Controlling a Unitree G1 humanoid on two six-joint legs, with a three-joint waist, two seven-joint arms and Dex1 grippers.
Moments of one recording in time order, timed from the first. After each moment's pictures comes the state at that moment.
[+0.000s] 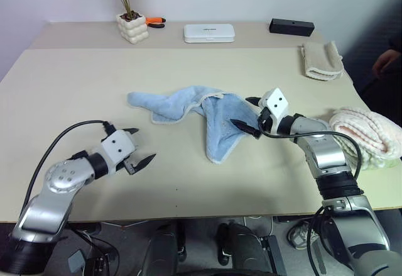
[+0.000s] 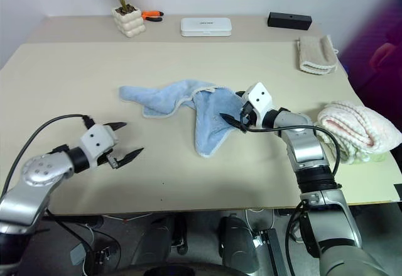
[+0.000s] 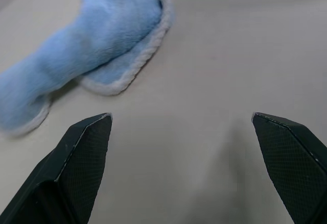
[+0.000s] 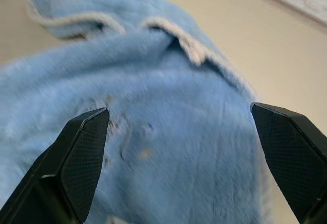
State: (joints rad) left arm -0.12 0.77 -0.02 -0.20 -0.10 0.19 -0.73; right arm -0.54 -0.50 0.05 0.22 0.15 0.17 0.79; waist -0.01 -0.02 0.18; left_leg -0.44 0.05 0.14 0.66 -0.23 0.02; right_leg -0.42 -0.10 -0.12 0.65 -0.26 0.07
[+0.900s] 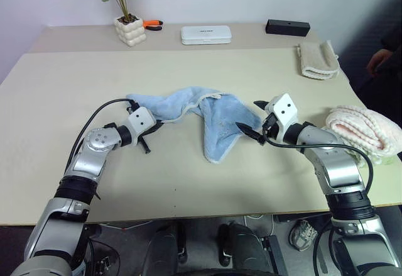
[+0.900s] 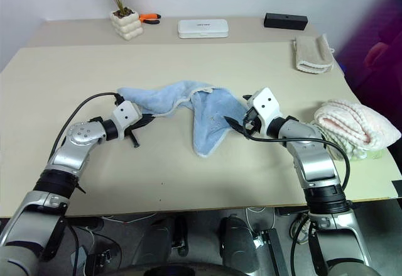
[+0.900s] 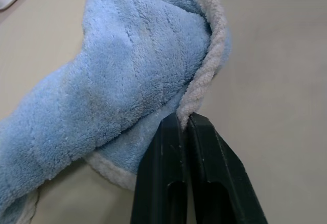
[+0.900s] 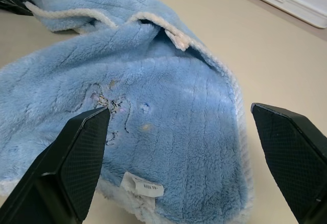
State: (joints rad) left arm -0.51 0.60 -0.14 0.44 0.00 -0.12 -0.76; right arm -0.40 -0.53 0.02 -0.04 0.17 0.34 0.69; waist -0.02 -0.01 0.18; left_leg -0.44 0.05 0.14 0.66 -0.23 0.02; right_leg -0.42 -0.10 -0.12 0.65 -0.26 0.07
